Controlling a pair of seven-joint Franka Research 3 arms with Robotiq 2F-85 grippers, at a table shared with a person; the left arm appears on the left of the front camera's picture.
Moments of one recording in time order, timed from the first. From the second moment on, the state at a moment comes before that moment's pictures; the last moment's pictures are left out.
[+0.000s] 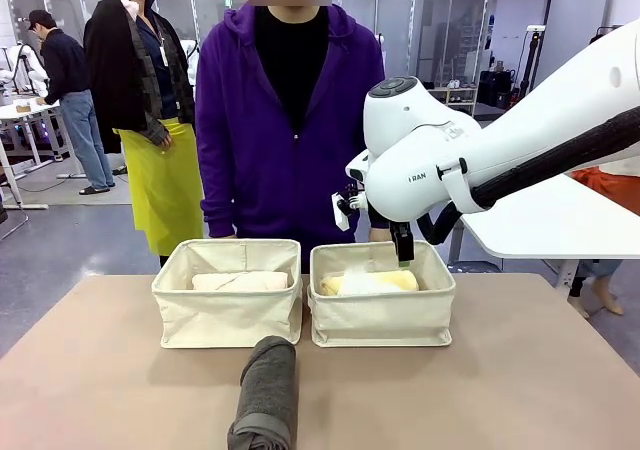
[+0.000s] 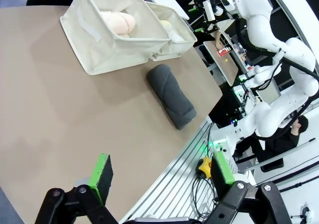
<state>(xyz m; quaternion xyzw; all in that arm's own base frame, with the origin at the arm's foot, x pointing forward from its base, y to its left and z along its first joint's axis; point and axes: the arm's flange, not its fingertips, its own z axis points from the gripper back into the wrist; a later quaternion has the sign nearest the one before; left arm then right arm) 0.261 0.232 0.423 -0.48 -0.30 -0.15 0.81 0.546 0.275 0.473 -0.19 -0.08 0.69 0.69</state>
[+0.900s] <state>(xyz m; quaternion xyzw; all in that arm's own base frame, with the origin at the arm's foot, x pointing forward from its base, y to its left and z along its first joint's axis) 0.261 0.232 0.423 -0.48 -0.30 -0.15 0.81 0.546 0.276 0.473 -0.19 -0.07 0.69 0.69</state>
